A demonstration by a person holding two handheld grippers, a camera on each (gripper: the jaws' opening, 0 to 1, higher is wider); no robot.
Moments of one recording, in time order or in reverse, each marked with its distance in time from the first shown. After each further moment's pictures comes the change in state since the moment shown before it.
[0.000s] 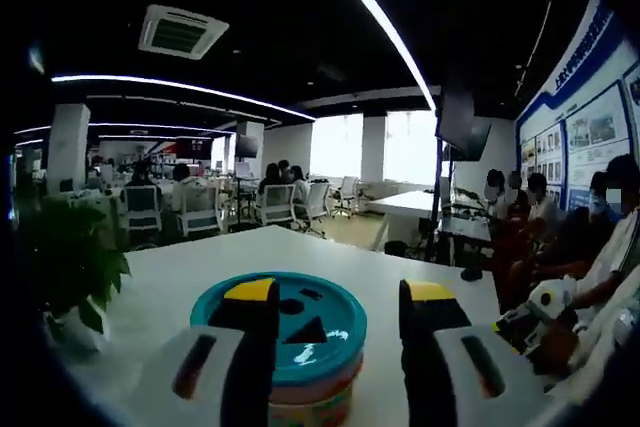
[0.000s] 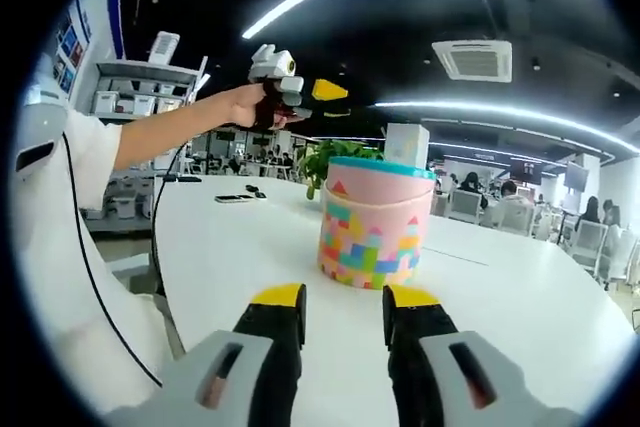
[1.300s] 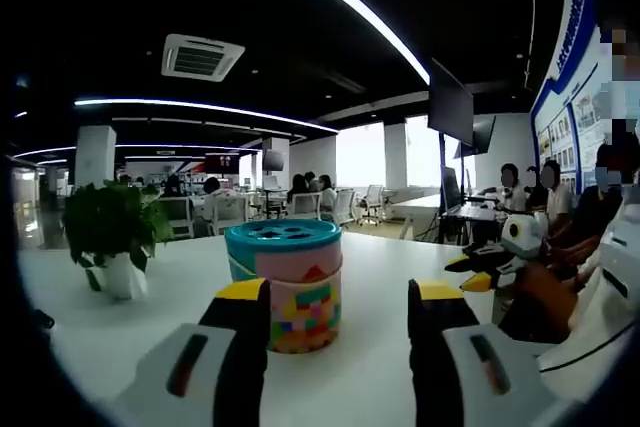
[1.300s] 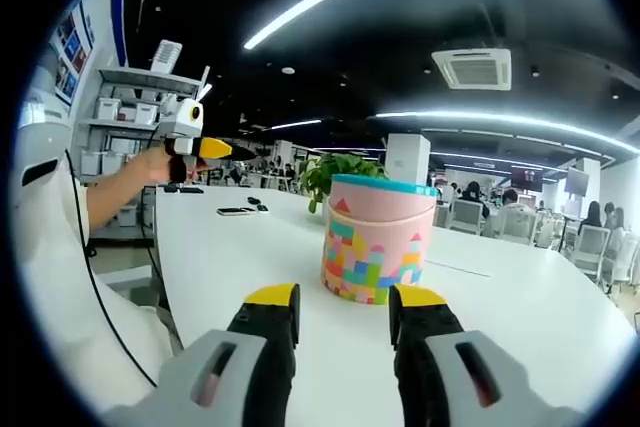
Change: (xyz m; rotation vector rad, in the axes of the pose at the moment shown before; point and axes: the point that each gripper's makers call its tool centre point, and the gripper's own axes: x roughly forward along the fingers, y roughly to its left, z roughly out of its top) left arm -0.140 -0.050 -0.088 0.017 -0.082 0.131; right arm -0.002 0.002 0.018 0.008 -0.052 0.000
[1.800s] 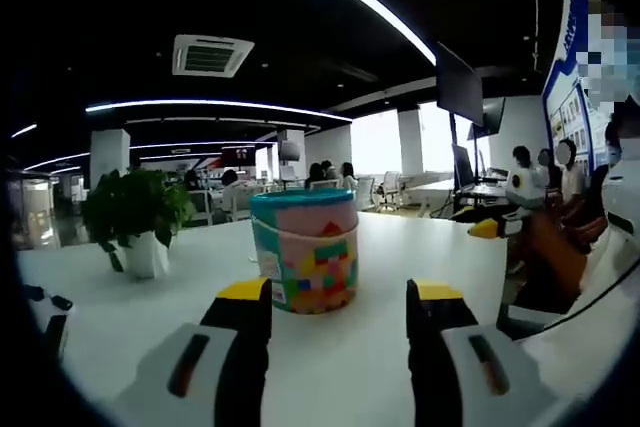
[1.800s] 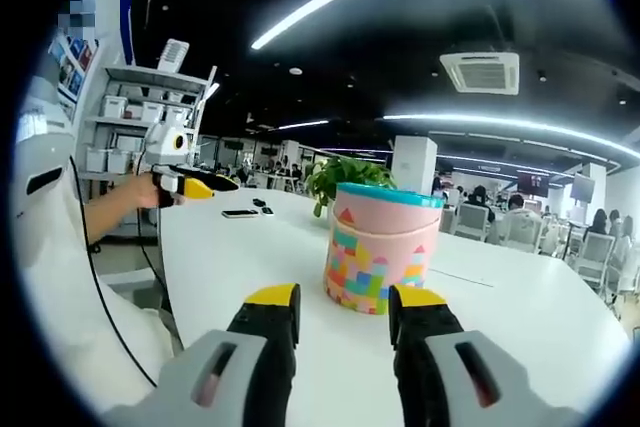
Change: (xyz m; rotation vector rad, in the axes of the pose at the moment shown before) left arm -0.040 0.007 -0.051 0.033 0.057 0.076; right arm 0.005 0.000 0.016 -0.018 -0.004 0.036
